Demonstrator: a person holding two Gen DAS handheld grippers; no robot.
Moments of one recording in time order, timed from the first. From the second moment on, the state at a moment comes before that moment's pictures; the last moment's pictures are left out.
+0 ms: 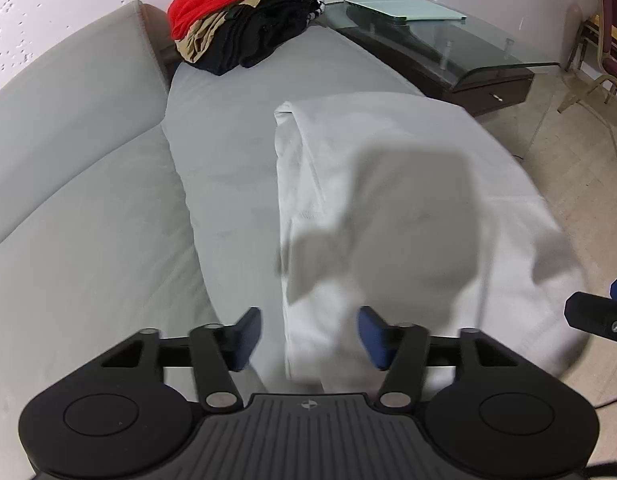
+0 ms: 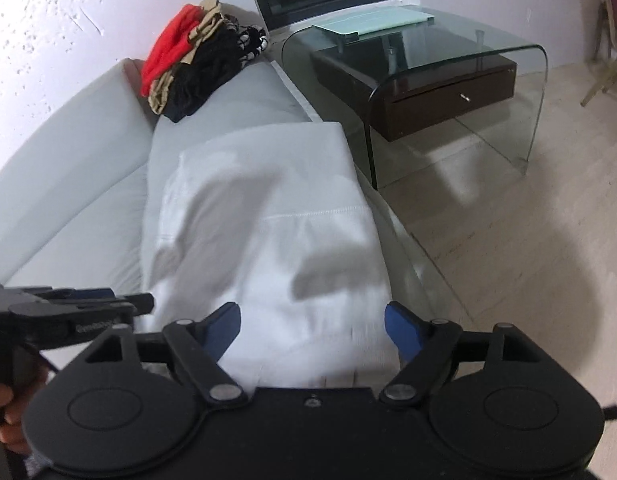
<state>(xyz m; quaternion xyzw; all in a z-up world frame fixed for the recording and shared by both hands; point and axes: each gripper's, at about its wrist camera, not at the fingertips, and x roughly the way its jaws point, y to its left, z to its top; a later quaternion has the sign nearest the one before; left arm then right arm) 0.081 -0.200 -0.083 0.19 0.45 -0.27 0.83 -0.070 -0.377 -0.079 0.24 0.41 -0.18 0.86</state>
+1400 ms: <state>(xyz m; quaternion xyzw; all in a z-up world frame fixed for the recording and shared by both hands) -0.023 -0.132 0.026 0.11 0.41 -0.33 0.84 -0.152 -0.255 0.056 0.12 0.35 -0.22 0.90</state>
